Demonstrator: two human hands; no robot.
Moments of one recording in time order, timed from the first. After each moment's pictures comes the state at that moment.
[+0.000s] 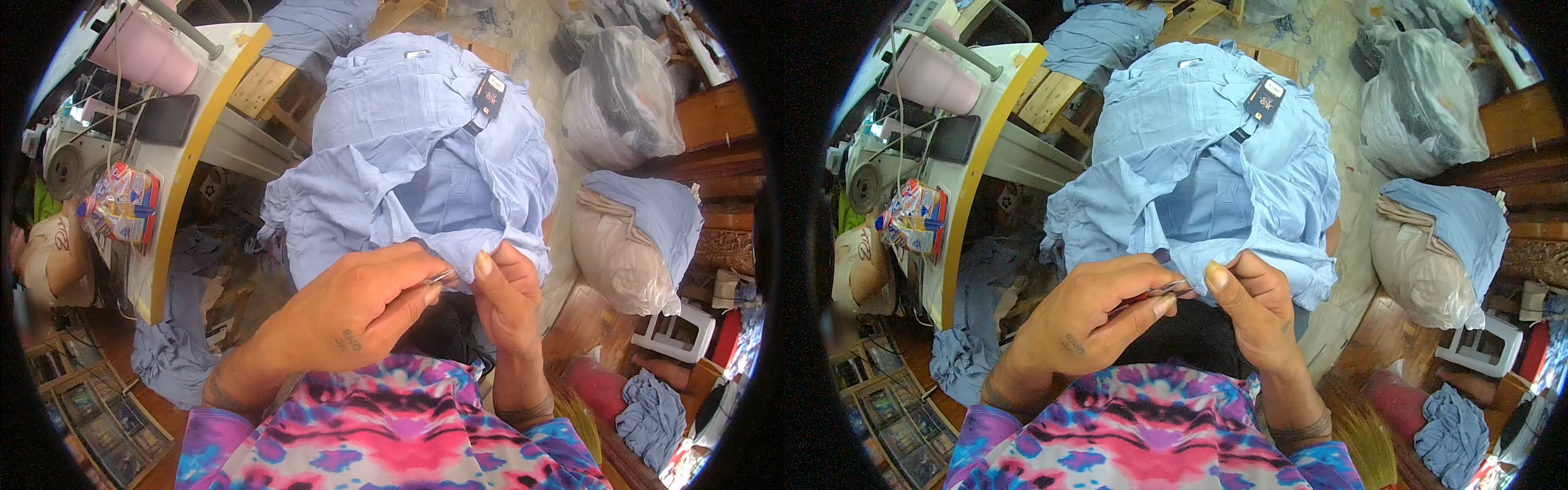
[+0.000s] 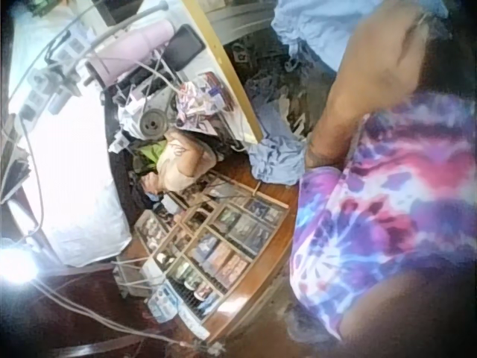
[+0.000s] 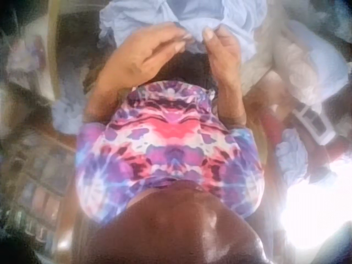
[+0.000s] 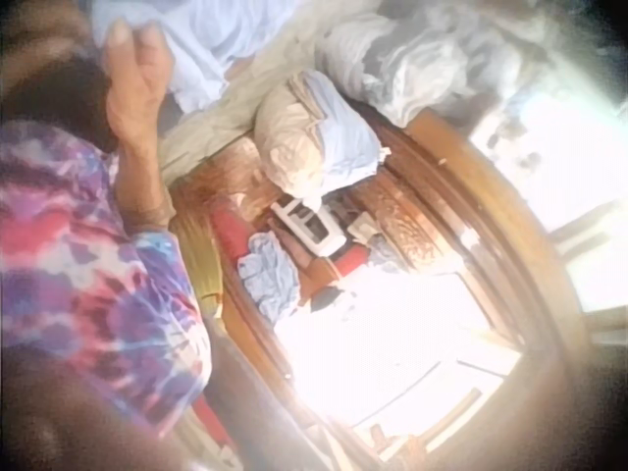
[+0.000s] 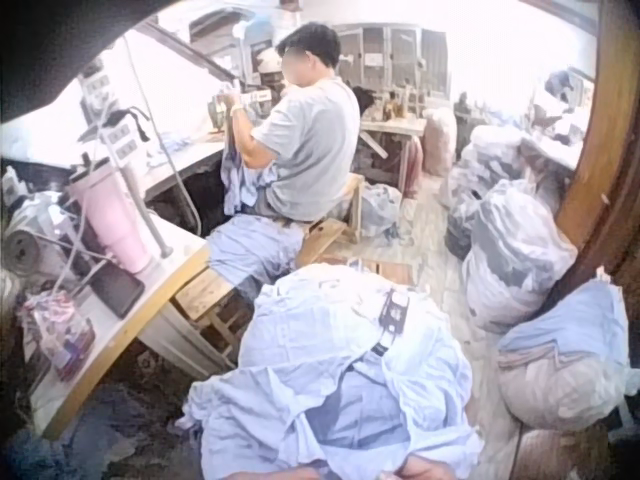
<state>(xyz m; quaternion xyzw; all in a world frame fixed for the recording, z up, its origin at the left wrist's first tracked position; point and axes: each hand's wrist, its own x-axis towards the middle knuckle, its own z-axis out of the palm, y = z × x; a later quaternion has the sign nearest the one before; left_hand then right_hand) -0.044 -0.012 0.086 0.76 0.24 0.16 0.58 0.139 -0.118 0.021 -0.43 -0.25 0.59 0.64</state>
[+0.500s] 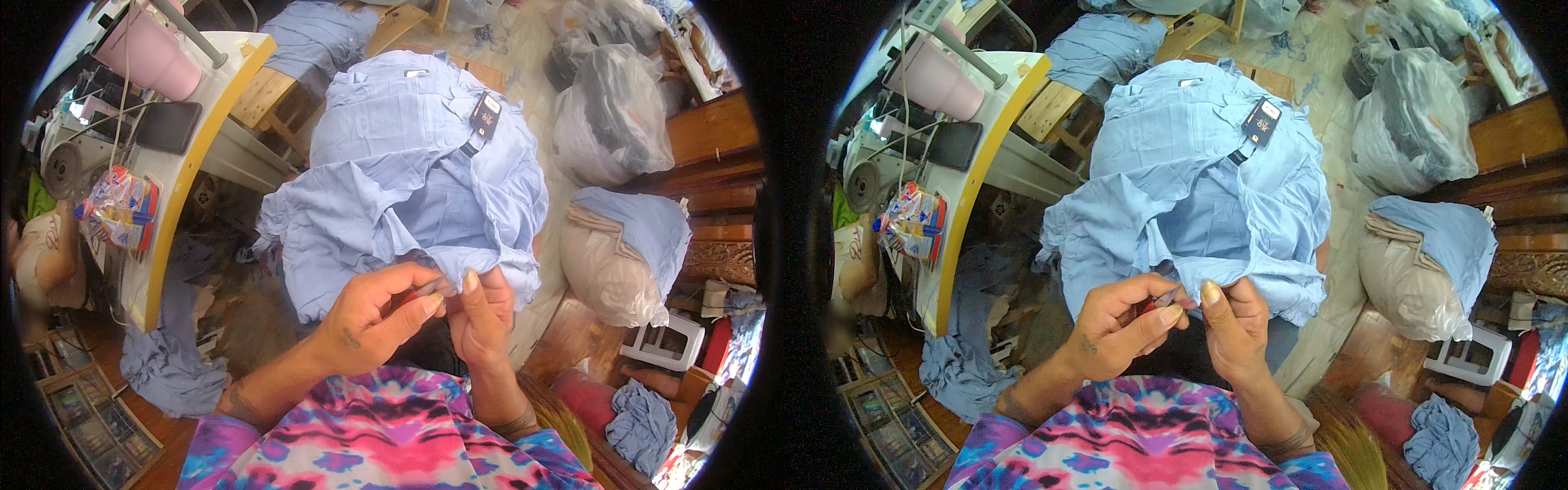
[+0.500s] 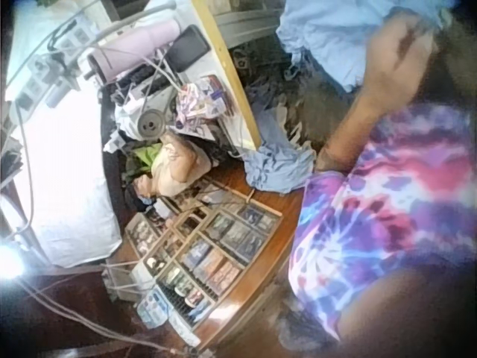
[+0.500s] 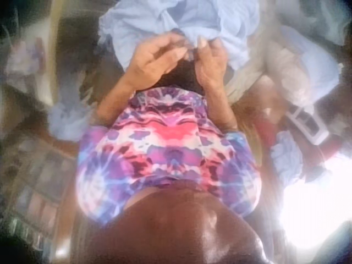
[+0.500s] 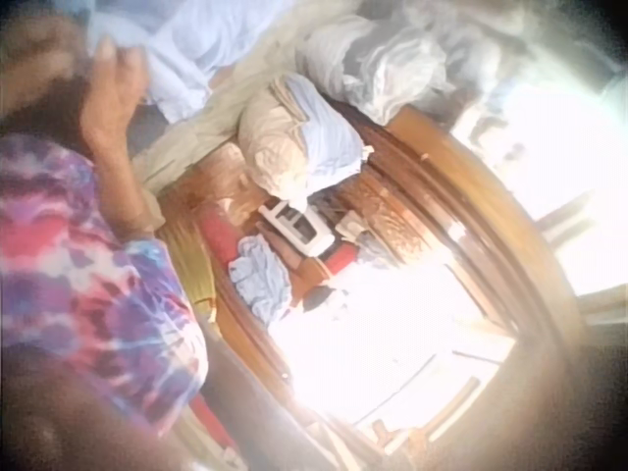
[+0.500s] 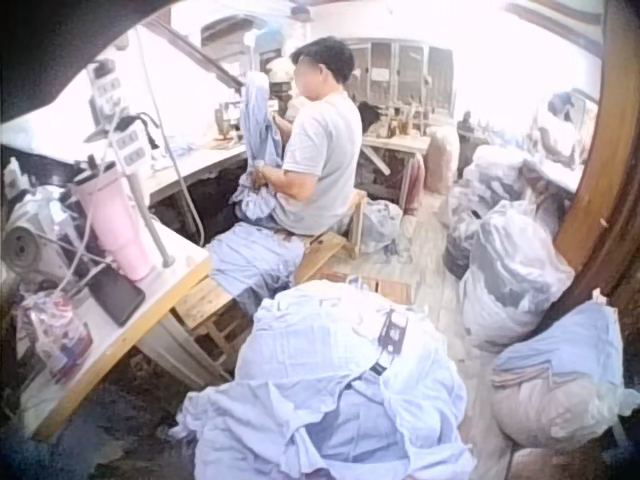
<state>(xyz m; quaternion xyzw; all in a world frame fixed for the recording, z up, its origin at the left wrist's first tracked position) -0.049 -0.033 0.040 0.52 0.27 0.20 0.78 0.112 -0.118 0.005 -0.36 -0.20 0.55 0.72</state>
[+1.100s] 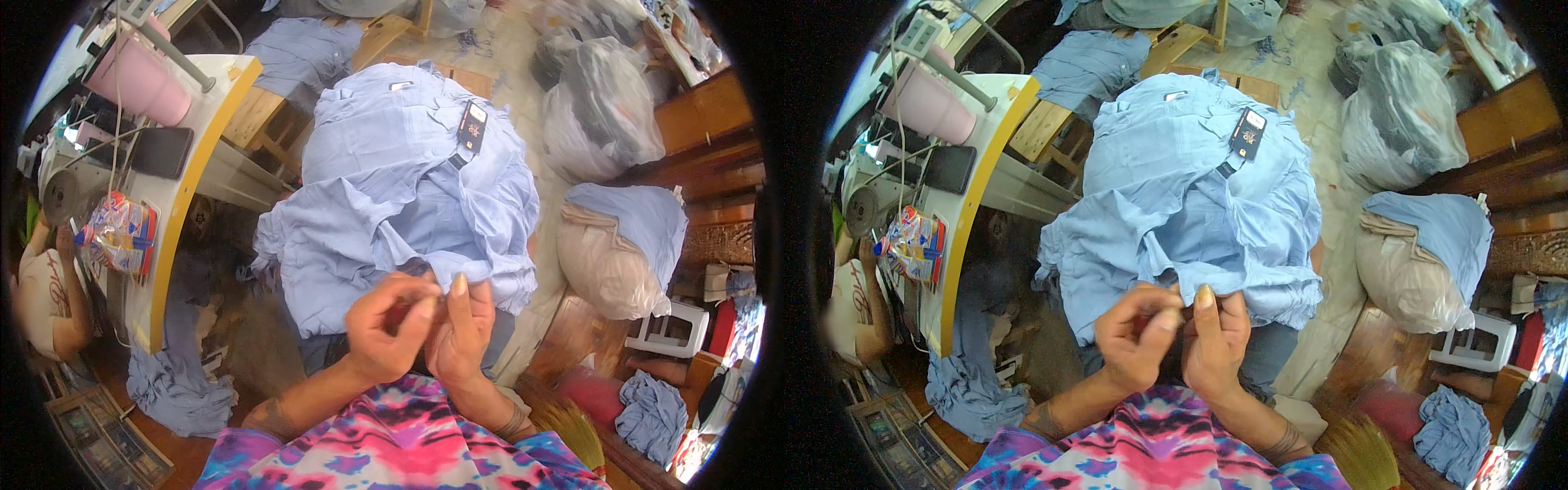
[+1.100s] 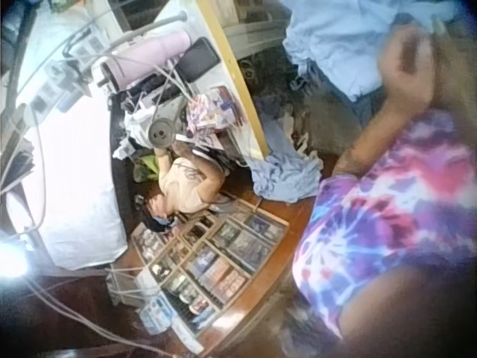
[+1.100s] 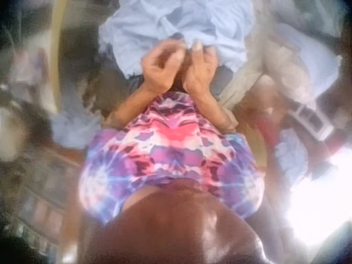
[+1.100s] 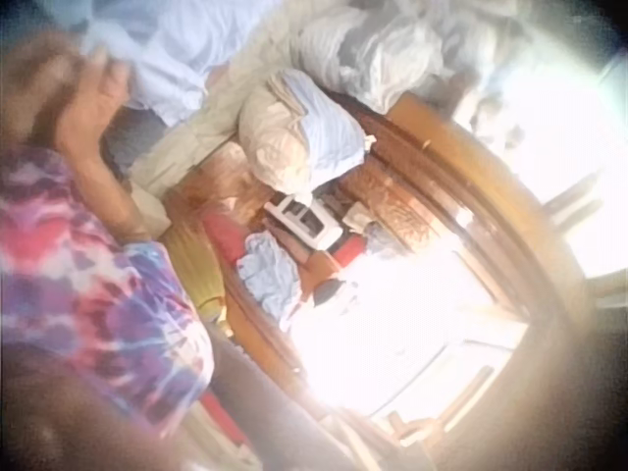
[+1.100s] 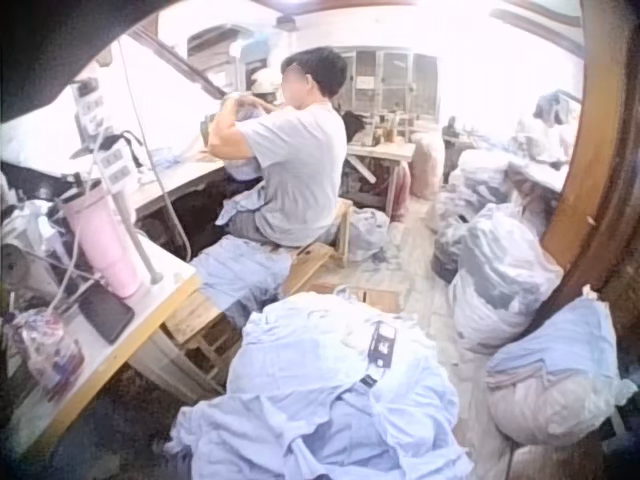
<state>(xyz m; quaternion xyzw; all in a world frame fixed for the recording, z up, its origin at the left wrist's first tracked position) -0.017 -0.057 0.014 0.56 0.29 0.47 0.62 0.073 -0.108 0.001 -0.41 -0.12 0.43 0.79</state>
